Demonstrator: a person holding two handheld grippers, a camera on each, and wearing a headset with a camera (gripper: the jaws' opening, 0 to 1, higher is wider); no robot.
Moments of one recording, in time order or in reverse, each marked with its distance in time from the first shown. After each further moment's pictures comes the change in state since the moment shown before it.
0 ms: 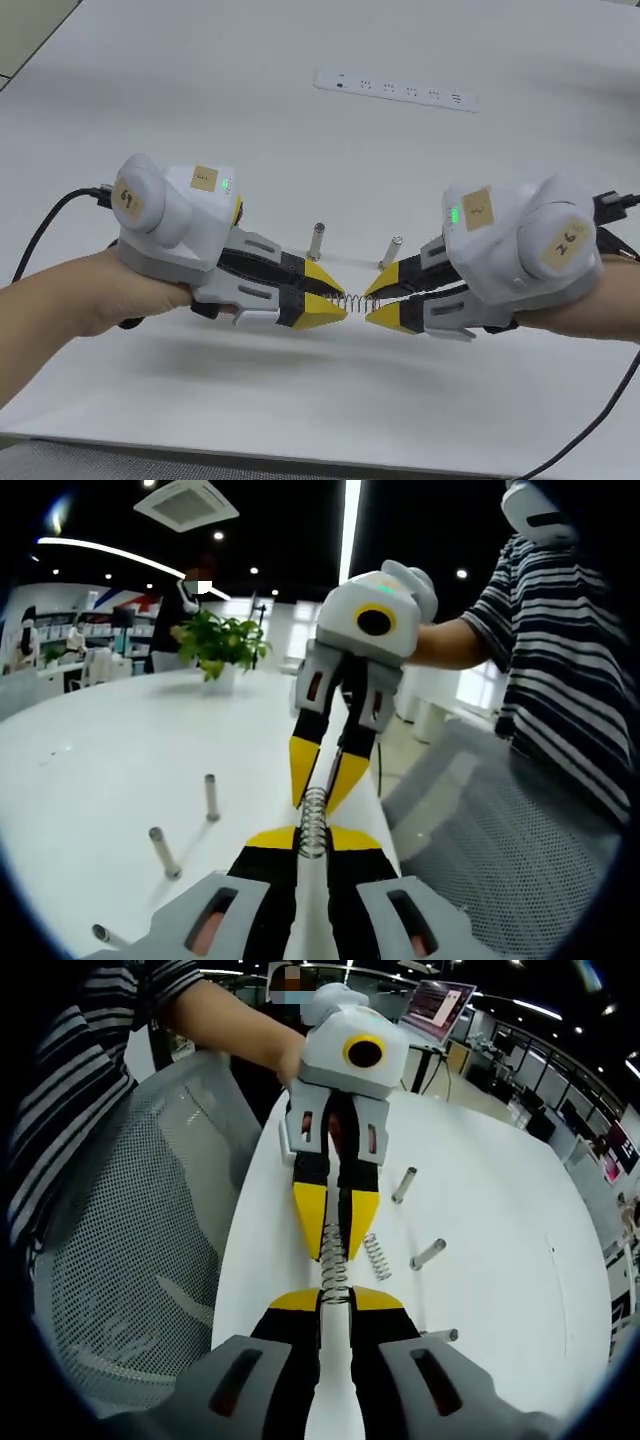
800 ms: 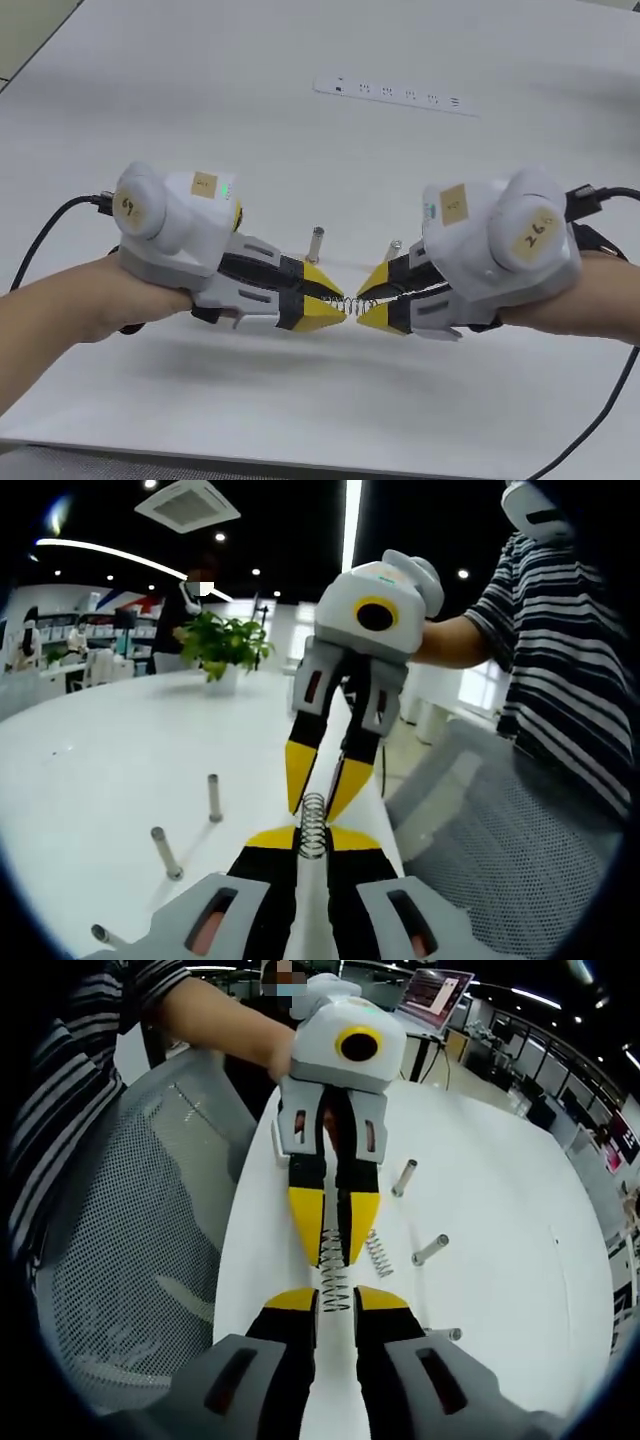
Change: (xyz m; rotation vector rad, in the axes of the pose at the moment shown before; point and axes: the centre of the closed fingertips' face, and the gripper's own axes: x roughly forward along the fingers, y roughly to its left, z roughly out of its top) left arm 0.002 0.003 0.000 -0.009 -0.015 0.005; right arm 0.008 -0.001 -0.003 0.032 0.058 0.010
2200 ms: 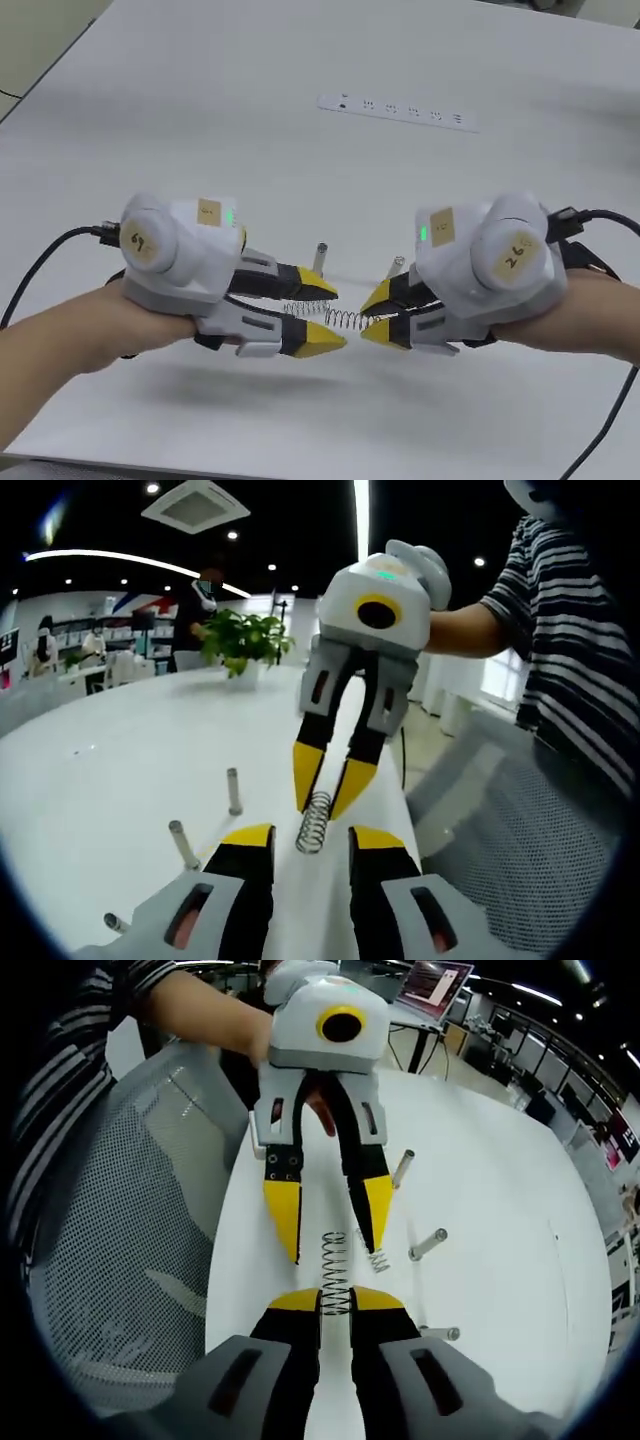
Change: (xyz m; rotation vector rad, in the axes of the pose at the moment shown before) left arm -0.003 0.007 -0.004 0.032 0.023 0.115; right arm 0.006 -0.005 -0.005 0.000 0.031 -0.007
